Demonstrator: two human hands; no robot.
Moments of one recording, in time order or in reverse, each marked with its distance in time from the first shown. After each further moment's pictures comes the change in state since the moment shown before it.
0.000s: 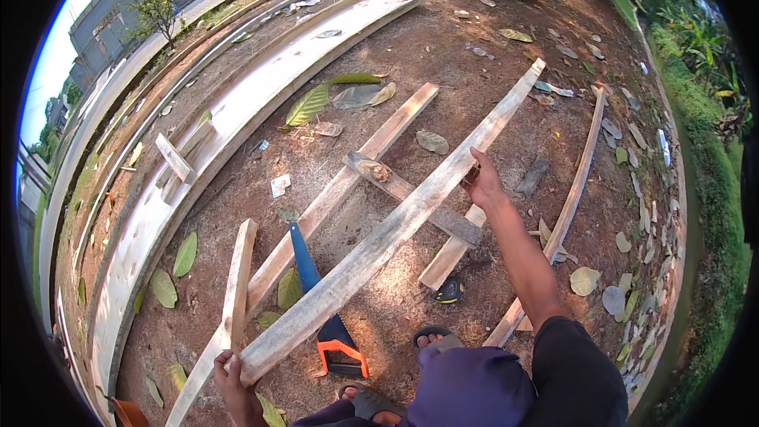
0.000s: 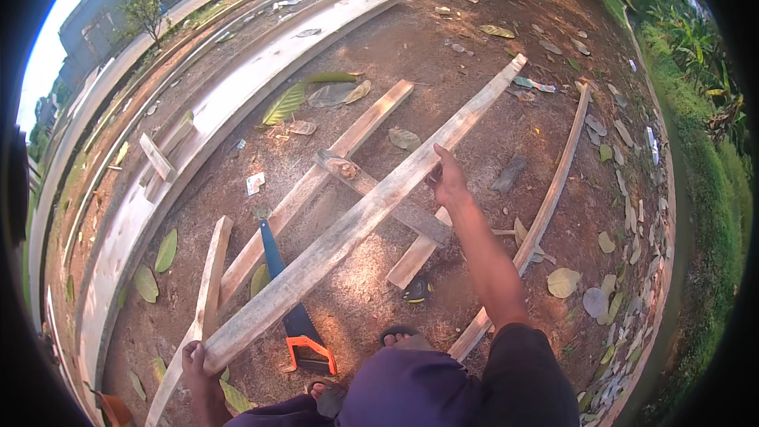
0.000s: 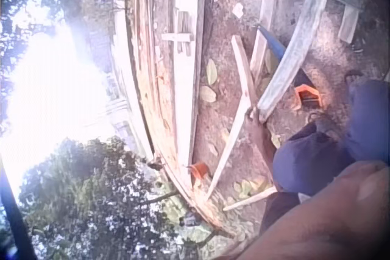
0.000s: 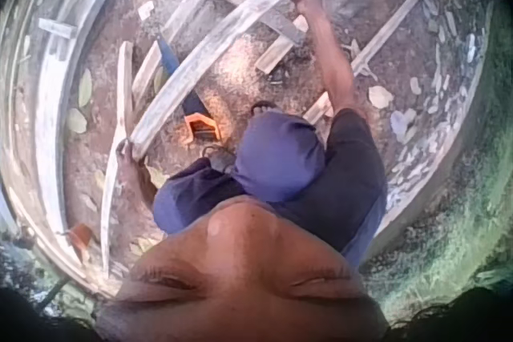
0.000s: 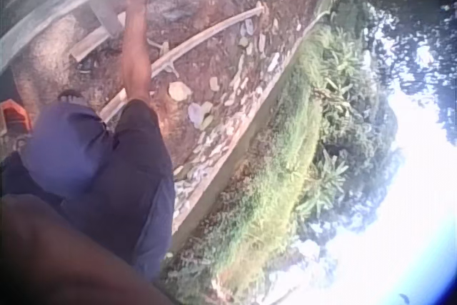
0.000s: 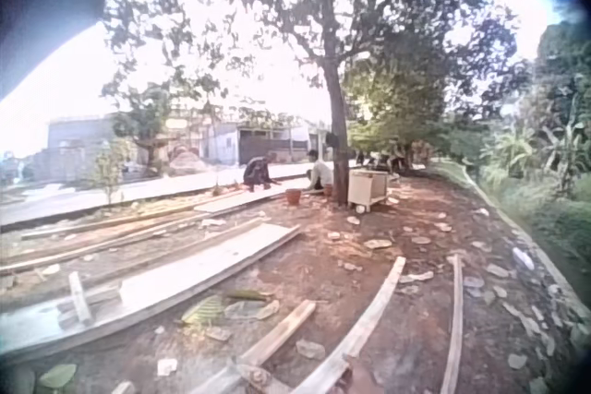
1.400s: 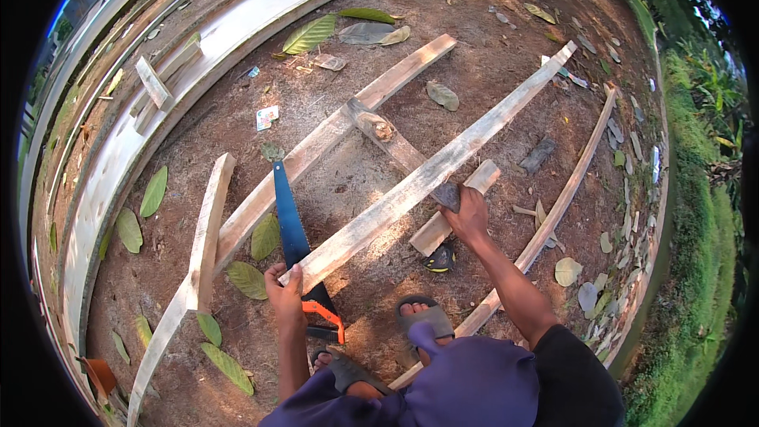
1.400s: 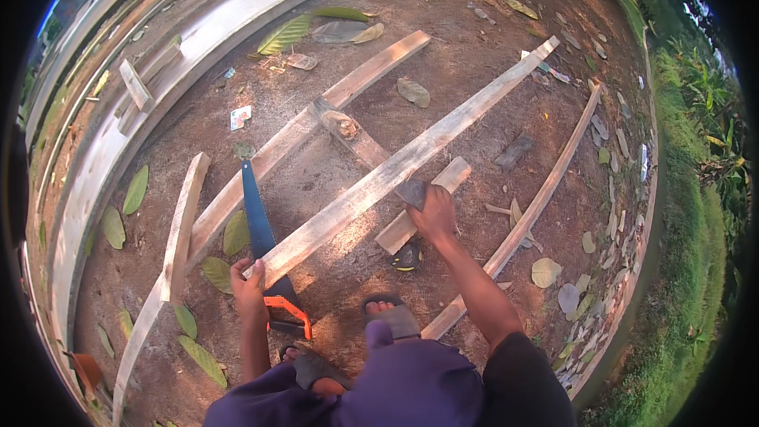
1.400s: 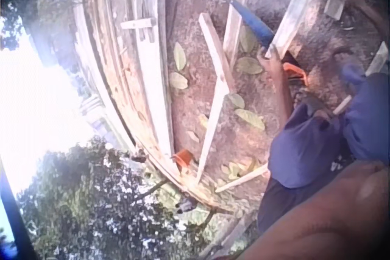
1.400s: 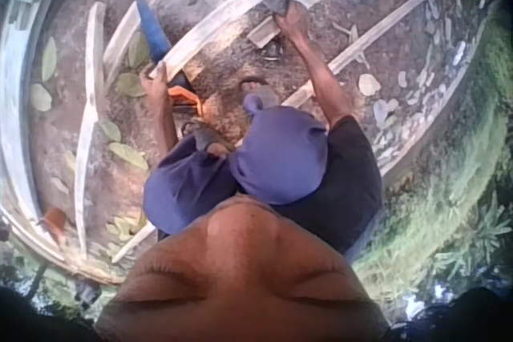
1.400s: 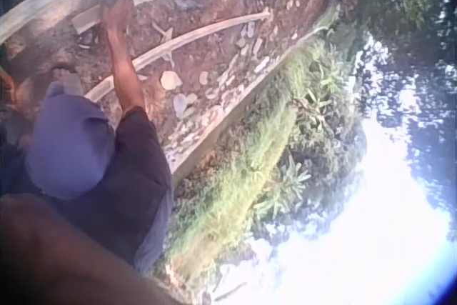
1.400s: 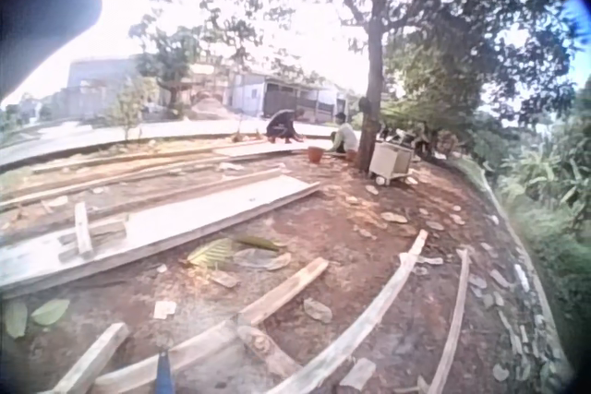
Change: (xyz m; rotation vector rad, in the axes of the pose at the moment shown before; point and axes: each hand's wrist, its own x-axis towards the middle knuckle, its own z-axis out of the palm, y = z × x) left_hand 0.052 -0.140 0.153 -0.139 -0.137 -0.104; right_hand -0.086 0.115 -0.080 -1.773 -0.154 -0.588
